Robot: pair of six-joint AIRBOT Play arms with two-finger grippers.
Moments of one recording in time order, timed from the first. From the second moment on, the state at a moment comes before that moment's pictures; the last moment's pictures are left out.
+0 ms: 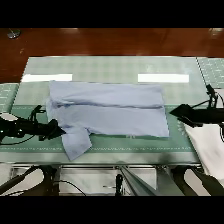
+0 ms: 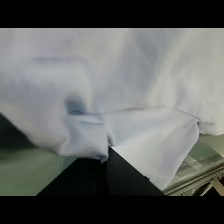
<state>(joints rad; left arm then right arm) 0.38 -1.18 0.46 0.87 -1.18 -1.21 -0.43 -0.92 0.63 -1.00 1.20 1.36</state>
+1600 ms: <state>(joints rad) 0.33 -1.31 0.88 0.68 -1.20 -1.12 -0.22 -1.26 0.89 -0.89 1.12 1.34</state>
